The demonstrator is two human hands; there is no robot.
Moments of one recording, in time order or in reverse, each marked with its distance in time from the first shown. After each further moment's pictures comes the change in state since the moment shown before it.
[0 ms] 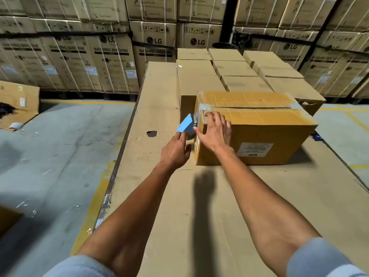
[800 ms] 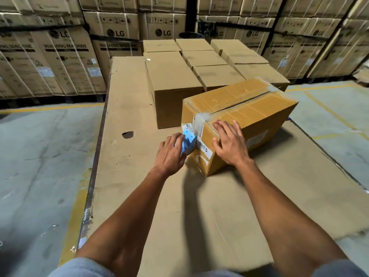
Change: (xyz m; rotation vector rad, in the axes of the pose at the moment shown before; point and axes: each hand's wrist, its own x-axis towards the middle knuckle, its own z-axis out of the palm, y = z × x) left_hand 0.003 -0.002 0.053 0.101 -0.070 0.279; right_hand -0.074 0.112 -0.006 -0.060 -0.019 -0.099
